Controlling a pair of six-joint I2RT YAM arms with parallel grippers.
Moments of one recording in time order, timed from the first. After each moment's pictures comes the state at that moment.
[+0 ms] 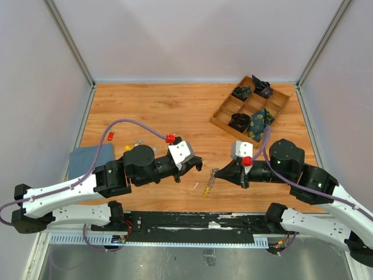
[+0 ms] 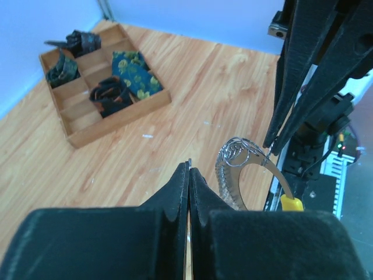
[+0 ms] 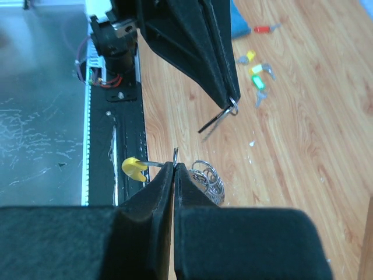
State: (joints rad) left arm -1.24 0.92 0.98 -0.20 -0.13 0.06; right arm 1.00 0.71 1.03 -0.61 -0.38 -0.17
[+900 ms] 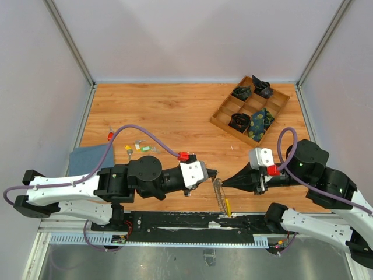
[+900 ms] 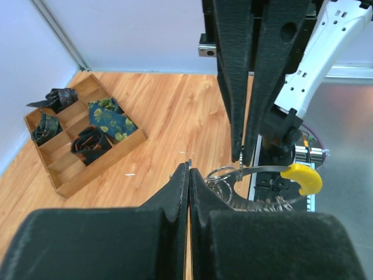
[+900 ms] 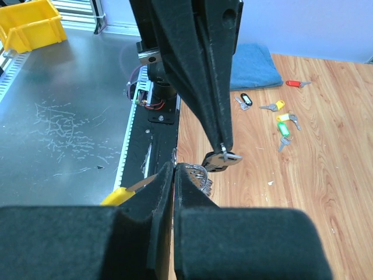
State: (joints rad) left arm -1.51 1.04 1.18 -0.22 -0.26 0.17; right arm 1.00 0.66 1.15 -0.67 -0.60 -0.21
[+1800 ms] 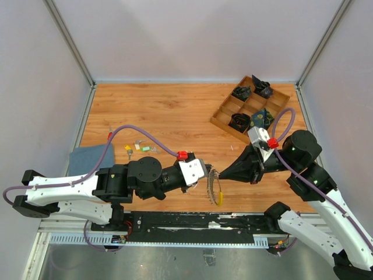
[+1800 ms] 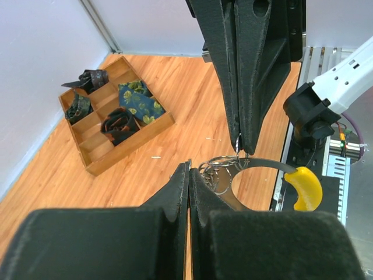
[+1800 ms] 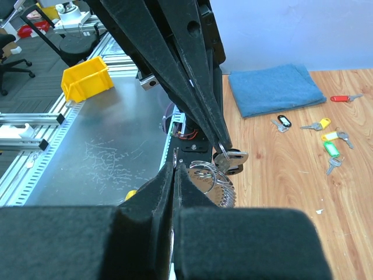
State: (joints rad) left arm -1.53 1.03 1.18 -0.27 -0.39 0.21; right arm 0.61 0.69 0.98 -0.29 -1.10 0.12
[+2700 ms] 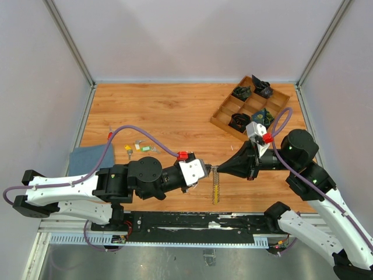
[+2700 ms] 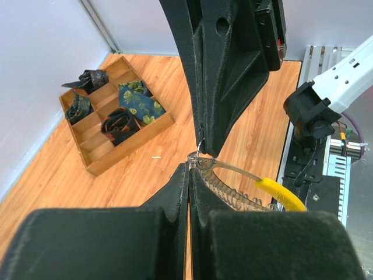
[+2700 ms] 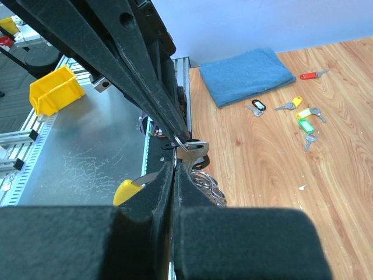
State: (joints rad) left arm -1.53 1.03 1.18 -0.27 -0.38 0.21; right arm 0.61 0.70 0.97 -0.33 -0.96 0.13
